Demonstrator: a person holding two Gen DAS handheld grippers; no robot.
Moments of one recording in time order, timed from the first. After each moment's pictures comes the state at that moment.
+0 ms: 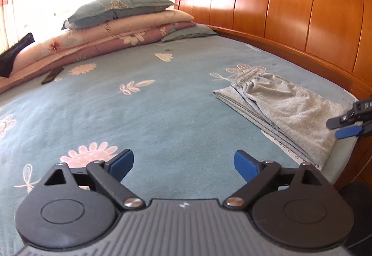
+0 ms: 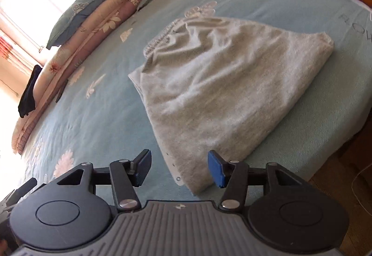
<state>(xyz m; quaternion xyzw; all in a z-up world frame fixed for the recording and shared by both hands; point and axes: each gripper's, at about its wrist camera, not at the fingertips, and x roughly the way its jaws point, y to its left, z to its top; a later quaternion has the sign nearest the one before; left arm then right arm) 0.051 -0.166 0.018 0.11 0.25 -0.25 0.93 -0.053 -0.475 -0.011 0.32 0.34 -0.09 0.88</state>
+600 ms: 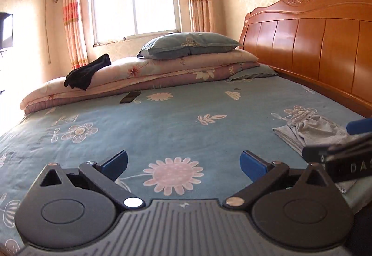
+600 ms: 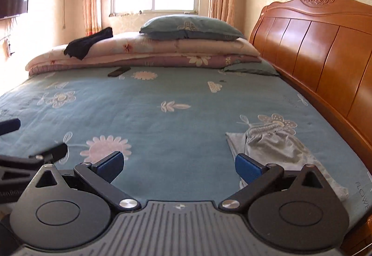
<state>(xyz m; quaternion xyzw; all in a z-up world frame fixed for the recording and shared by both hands) -0.007 -0.087 0.066 0.06 0.23 -0.08 0.97 -0.049 -0.251 0.076 -0.01 0.31 -0.02 0.95</state>
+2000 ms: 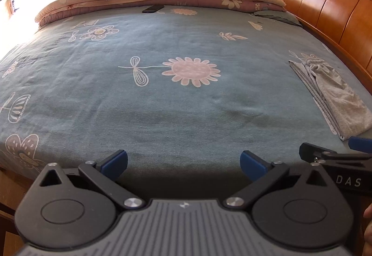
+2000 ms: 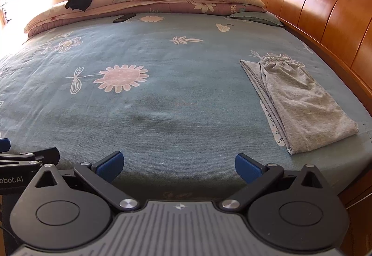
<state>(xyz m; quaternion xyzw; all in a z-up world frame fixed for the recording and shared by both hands) -0.069 -0.052 0.014 0.01 0.40 -0.04 0.92 -0.104 -0.203 0.017 0.01 0.38 -0.04 0.92</state>
